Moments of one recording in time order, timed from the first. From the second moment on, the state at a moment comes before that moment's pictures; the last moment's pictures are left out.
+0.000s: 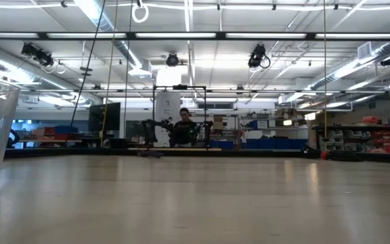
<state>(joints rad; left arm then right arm) -0.92 1.43 1.11 0.24 -0.79 0.00 0.79 1.80 1.00 -0.78 -0.02 1.36</state>
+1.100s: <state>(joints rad) -0.93 1.33 1.11 -1.03 -0.95 -1.18 0.39 2.00 1.40 0.39 0.07 0.11</state>
